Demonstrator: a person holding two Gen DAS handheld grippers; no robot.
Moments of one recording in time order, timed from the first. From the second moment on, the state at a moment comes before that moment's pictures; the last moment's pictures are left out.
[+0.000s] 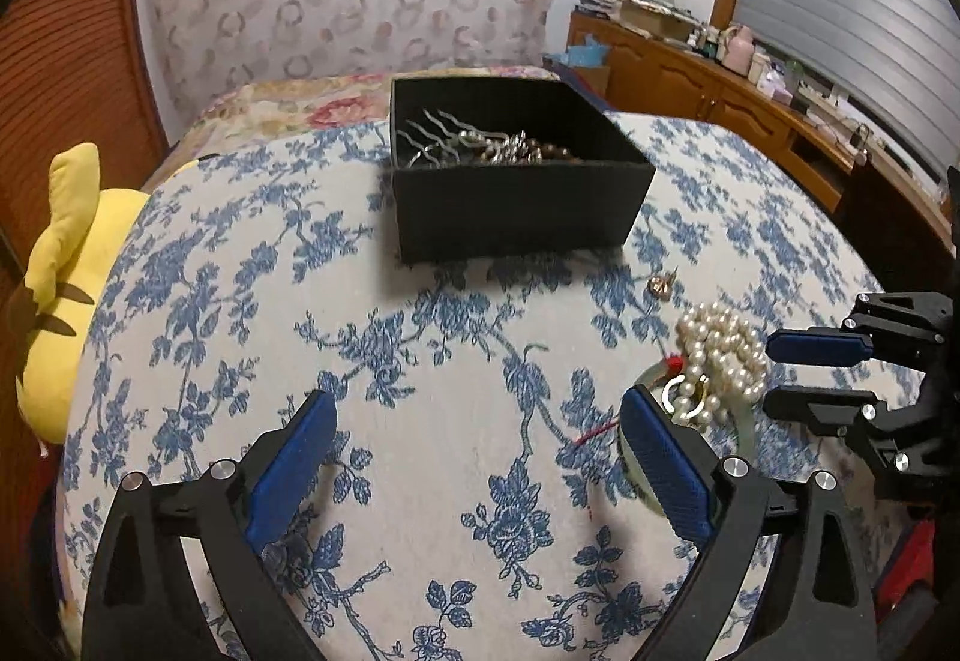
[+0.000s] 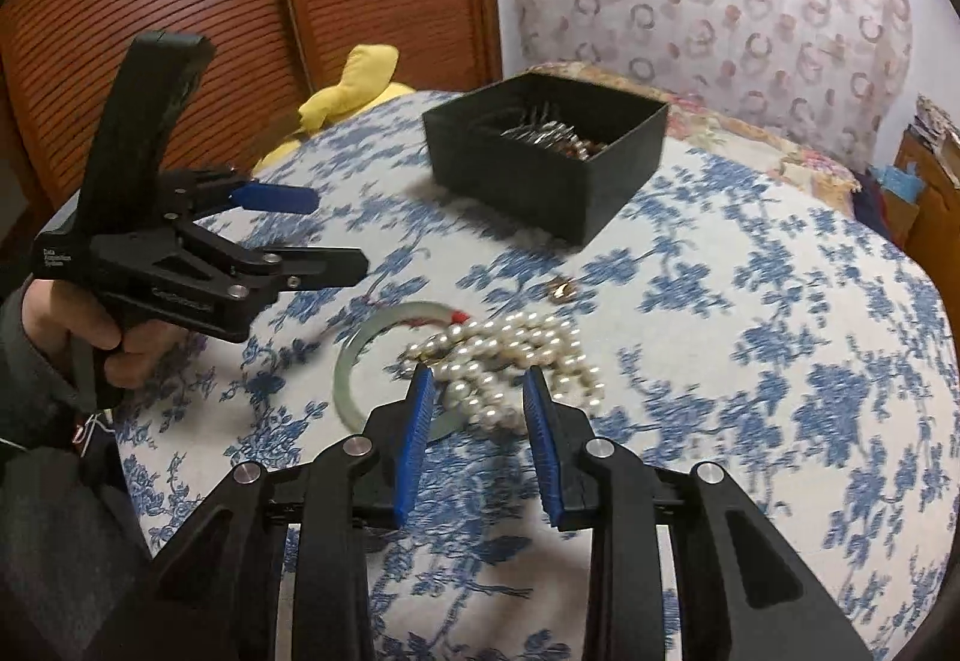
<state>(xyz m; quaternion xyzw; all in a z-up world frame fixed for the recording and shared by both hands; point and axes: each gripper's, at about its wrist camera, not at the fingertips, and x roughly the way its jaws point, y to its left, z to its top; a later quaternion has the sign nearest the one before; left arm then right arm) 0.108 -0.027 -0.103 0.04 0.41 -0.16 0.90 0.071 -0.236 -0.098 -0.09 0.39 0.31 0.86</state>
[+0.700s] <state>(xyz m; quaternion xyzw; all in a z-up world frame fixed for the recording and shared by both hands) 0.097 -0.054 -0.107 0.05 0.41 -0.21 0.89 0.075 -0.278 -0.049 -0.06 0.32 0.27 0.91</state>
